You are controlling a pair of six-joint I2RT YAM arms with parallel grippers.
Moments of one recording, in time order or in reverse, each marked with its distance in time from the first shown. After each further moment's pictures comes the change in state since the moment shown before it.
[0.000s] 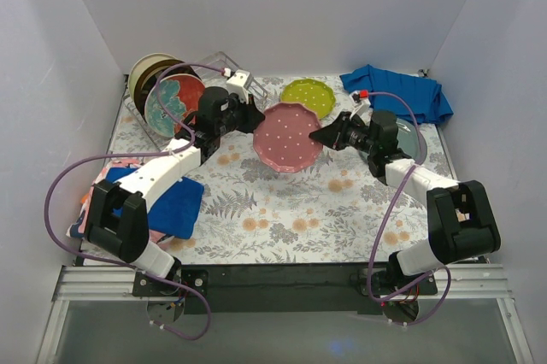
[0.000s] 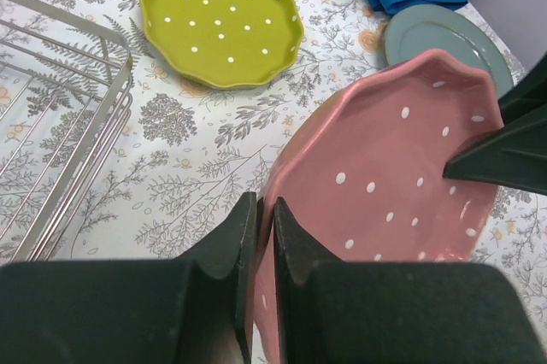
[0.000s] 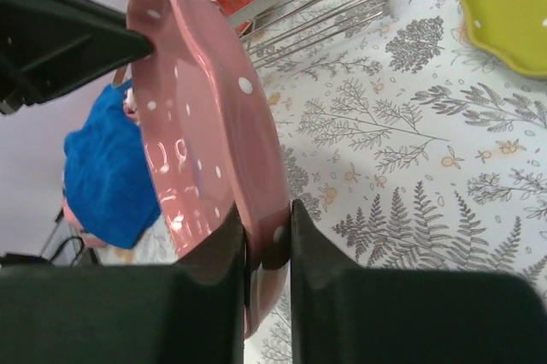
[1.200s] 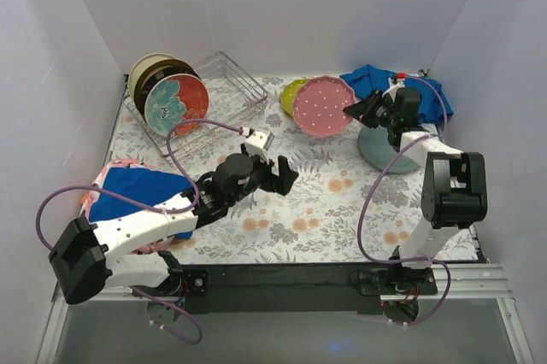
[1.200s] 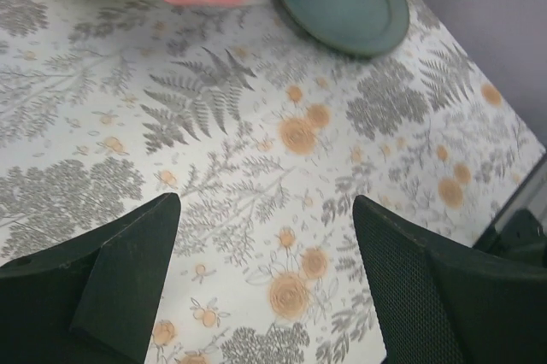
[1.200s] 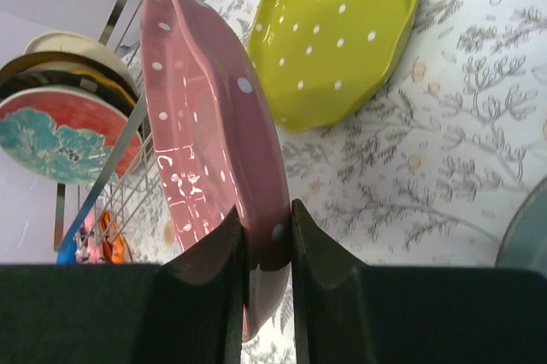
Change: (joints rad) left arm -0.419 -0.322 -0.362 0.073 -0.418 -0.214; right arm -0.255 0.208 0.227 -0.183 0.093 0.143
